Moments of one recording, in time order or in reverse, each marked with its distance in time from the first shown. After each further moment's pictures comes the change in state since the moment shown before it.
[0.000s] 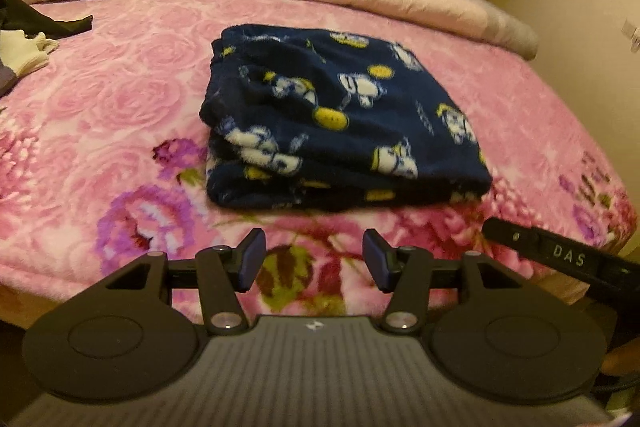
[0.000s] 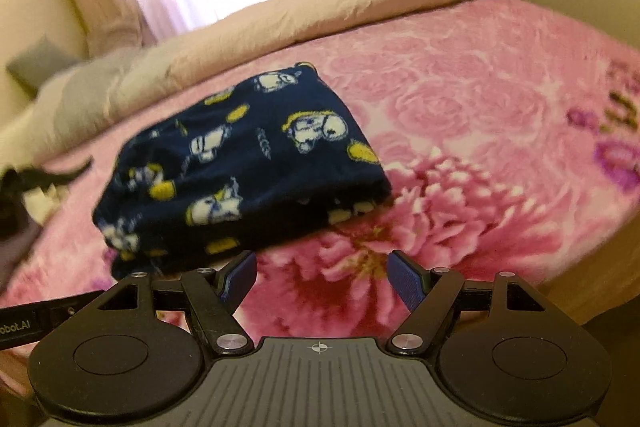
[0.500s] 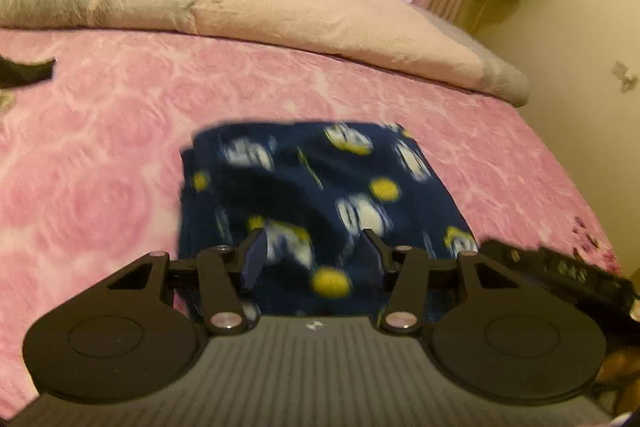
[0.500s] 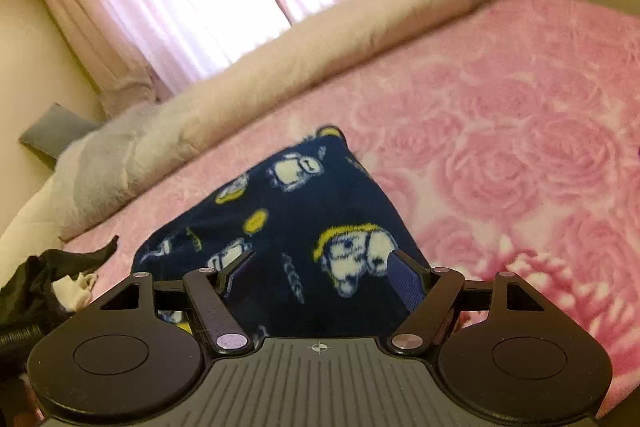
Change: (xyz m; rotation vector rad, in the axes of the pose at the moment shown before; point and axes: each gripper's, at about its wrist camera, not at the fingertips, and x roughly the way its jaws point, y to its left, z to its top) left arm 0.044 0.014 0.131 -0.022 -0.046 -0.050; right arm 0.063 0.011 0.104 0.112 -0.021 0.092
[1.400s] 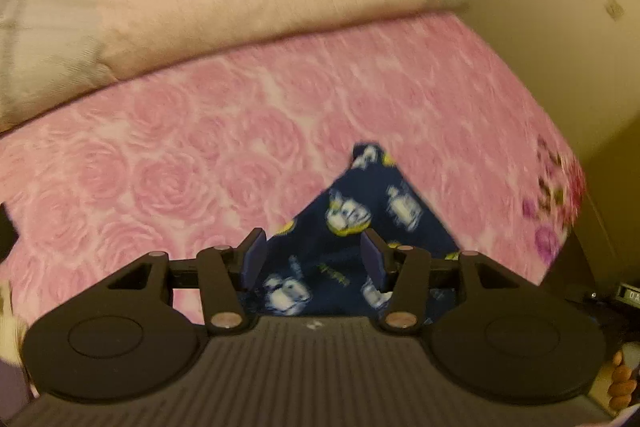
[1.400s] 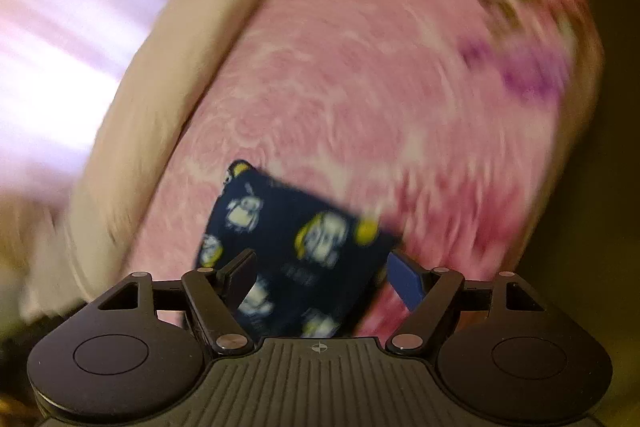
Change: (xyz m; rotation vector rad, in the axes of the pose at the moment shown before) left arm 0.046 0.040 0.220 0.334 0.385 -0.189; right arm -0.105 0.048 0.047 0.739 0.051 -0.294
